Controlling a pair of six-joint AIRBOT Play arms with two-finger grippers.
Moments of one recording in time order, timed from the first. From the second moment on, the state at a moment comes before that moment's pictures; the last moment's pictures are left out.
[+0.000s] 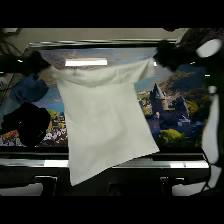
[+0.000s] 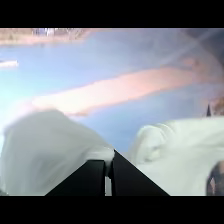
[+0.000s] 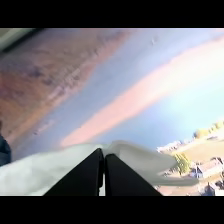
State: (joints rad) left arm 0.08 -1.52 1.69 0.97 -1.09 -1.57; right arm 0.01 -1.69 1.87 -1.00 1.05 1.83
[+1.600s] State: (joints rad) left arm -0.01 -1.80 1.66 0.97 -1.15 -1.57; right arm -0.38 -1.43 0.77 -1.01 1.38 1.31
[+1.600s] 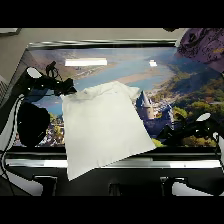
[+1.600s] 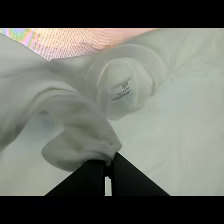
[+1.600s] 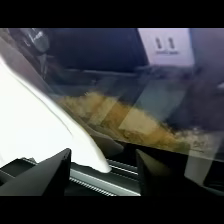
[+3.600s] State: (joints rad) left arm -0.01 -1.80 1.66 1.01 -1.18 -1.57; right arm -0.30 -1.79 1.86 -1.11 1.31 1.84
